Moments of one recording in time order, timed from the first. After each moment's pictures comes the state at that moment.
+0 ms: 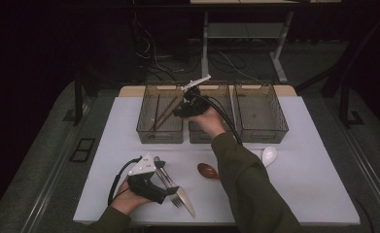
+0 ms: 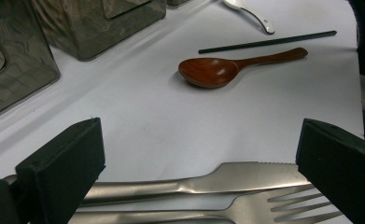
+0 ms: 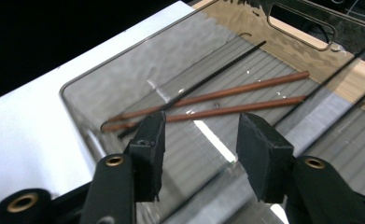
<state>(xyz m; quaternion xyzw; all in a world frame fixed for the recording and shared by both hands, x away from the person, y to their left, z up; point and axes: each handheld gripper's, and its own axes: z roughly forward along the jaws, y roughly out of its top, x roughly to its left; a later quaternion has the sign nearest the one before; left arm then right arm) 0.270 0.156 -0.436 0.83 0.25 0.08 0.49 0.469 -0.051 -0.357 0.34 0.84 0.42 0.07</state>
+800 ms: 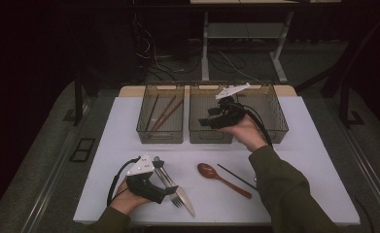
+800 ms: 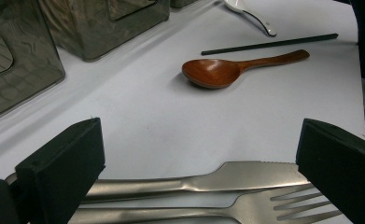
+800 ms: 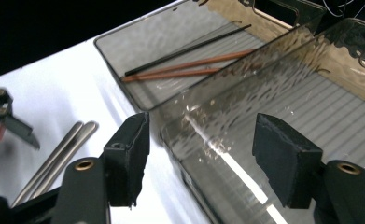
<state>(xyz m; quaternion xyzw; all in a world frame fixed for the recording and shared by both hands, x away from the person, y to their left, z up) 0.269 0.160 -0.437 0.83 0.25 0.08 0.49 0.423 -0.143 -0.350 0.30 0.84 0.44 0.07</state>
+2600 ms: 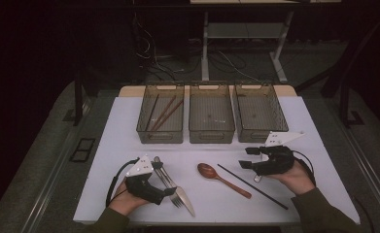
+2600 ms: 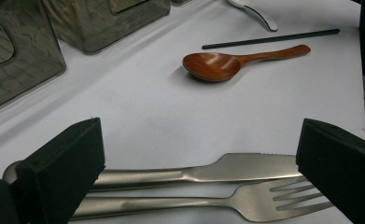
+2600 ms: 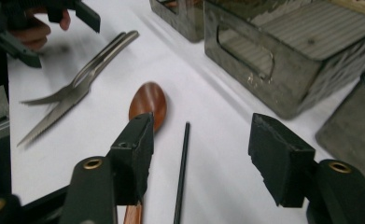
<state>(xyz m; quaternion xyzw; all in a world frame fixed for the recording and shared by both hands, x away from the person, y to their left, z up) 0.267 0.162 -0.439 0.83 0.25 0.08 0.49 0.303 -0.253 -0.393 0.29 0.84 0.45 0.07</state>
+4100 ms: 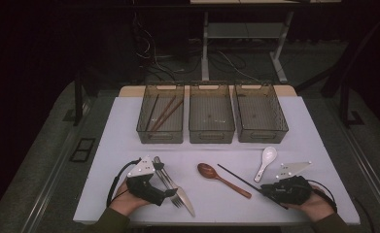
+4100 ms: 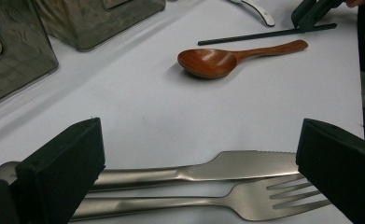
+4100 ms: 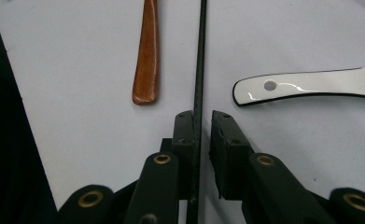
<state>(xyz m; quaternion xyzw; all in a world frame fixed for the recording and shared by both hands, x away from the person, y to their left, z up) 0.267 0.160 -0.440 0.84 0.25 0.08 0.48 0.248 -0.290 -0.442 0.30 0.89 0.34 0.05</state>
